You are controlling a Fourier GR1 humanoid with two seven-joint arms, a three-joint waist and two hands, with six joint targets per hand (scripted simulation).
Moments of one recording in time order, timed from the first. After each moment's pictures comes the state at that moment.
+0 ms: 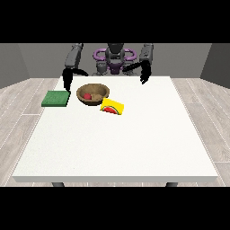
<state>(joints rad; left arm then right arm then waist) -0.51 0.01 -0.10 -1.12 -0.24 0.32 -0.12 -0.31 -0.14 -0.29 -1.05 -0.16 0.13 -0.26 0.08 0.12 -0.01</state>
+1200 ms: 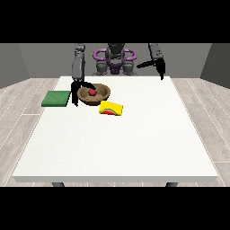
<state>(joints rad) -0.38 0.12 0.00 -1.29 -0.10 0.07 -0.24 -0.50 -0.13 -0.32 -0.60 -0.18 0.04 -0.50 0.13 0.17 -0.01</state>
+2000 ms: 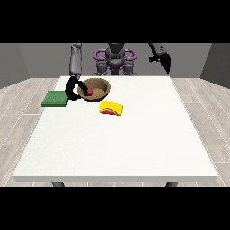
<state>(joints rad) -0.37 0.14 0.03 -1.24 -0.05 0.01 -0.24 -0.48 -0.24 -0.17 -0.58 0.11 -0.40 -0.17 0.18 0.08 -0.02</state>
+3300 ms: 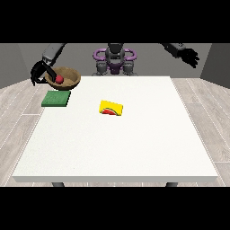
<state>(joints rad) -0.34 0.40 0.32 -1.15 0.16 -0.18 -0.29 -0.49 -0.54 -0.27 -0.71 0.04 -0.13 0.06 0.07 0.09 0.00</state>
